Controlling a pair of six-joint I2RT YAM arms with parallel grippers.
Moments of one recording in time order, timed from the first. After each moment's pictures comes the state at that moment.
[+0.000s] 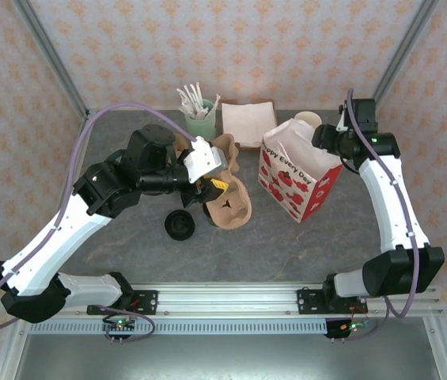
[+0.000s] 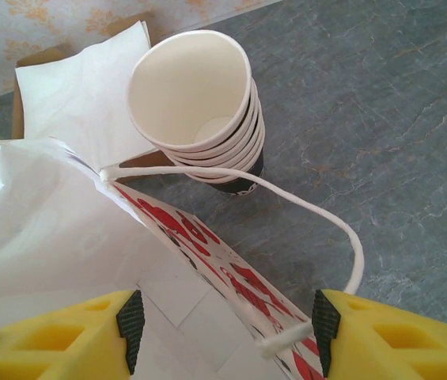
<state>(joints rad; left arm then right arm) -0.75 1.22 1.60 -0.91 0.35 0.29 0.05 1.39 1.50 -0.92 -0.02 0.30</state>
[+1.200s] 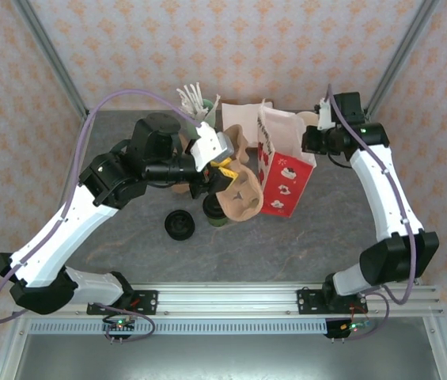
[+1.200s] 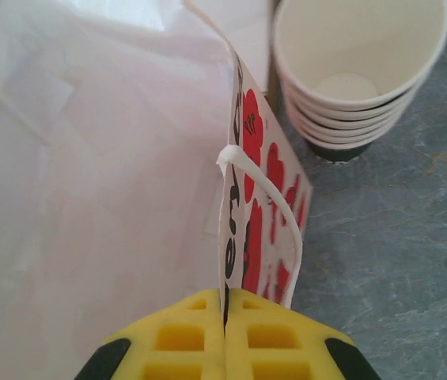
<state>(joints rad) -0.75 1.31 1.72 -0.88 0.40 0.18 0.14 1.45 1.58 -1.00 -0.21 0.20</state>
